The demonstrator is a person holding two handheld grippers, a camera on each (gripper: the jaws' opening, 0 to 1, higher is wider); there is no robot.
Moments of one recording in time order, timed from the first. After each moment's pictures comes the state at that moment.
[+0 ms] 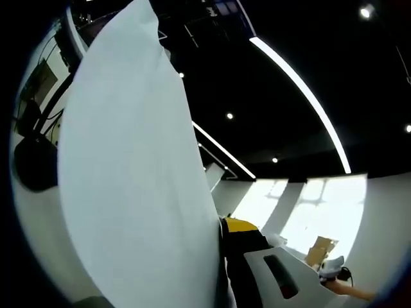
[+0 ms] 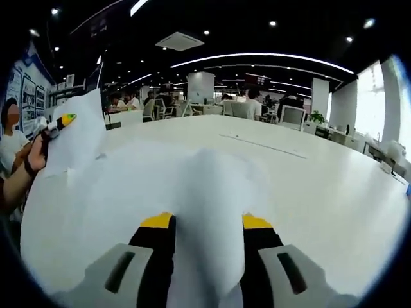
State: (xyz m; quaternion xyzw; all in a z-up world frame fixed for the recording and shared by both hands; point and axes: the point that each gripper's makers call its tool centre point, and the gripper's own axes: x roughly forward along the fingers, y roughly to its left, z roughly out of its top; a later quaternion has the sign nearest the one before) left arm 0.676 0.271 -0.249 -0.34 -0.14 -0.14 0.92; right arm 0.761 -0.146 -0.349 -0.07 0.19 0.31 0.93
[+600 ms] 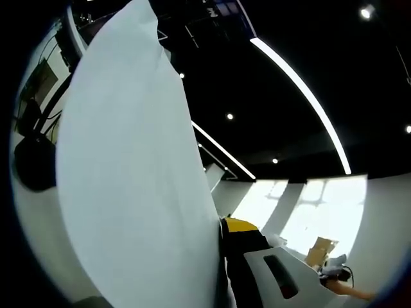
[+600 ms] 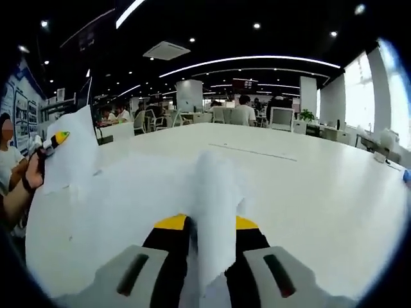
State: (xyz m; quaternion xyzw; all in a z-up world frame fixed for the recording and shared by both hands) left arm 0.676 0.270 -0.249 -0.34 -0.14 -0.14 0.92; right arm 0.770 -0.164 -0.325 -0.05 0.15 0.28 0.95
